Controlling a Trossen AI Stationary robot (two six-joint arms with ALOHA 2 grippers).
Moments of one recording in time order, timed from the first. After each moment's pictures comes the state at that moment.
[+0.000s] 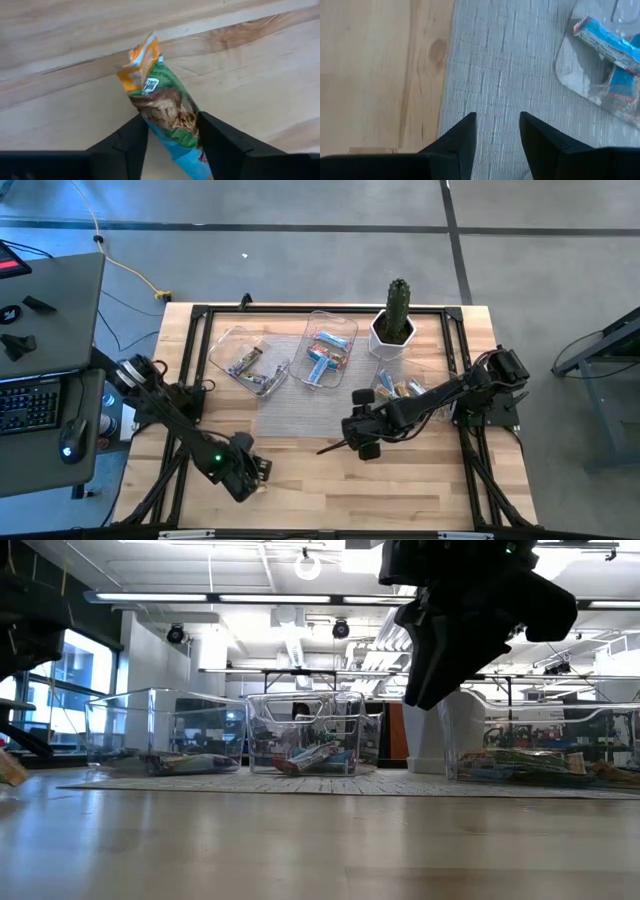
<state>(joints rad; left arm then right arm) -0.77 1.69 0.90 -0.62 -0.28 -2.10 0.35 1.74 1.20 -0.66 0.37 0.14</state>
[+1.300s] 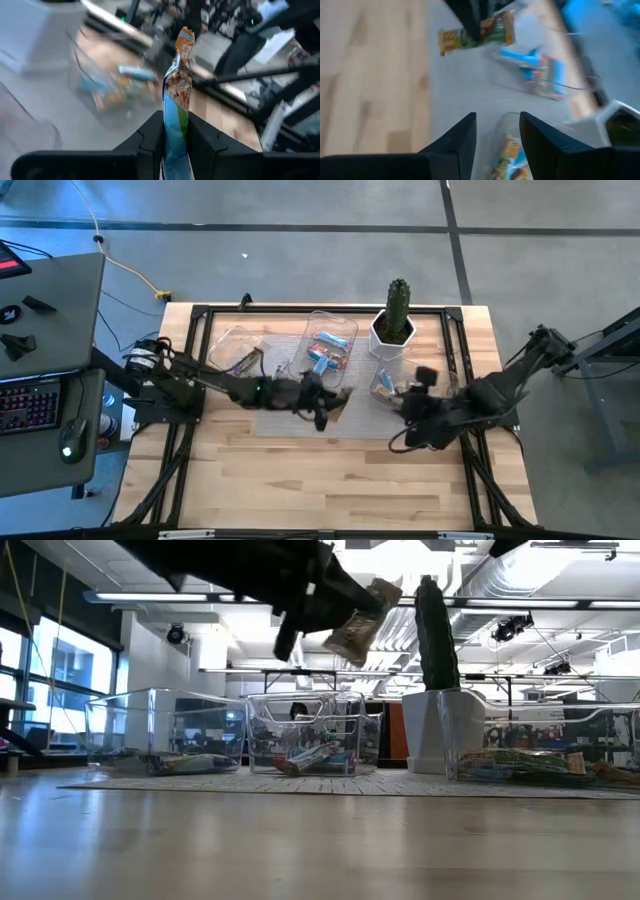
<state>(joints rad) -0.16 1.66 0.92 0.50 -0.27 -0.54 0.59 1.23 1.20 -1.02 0.65 0.49</state>
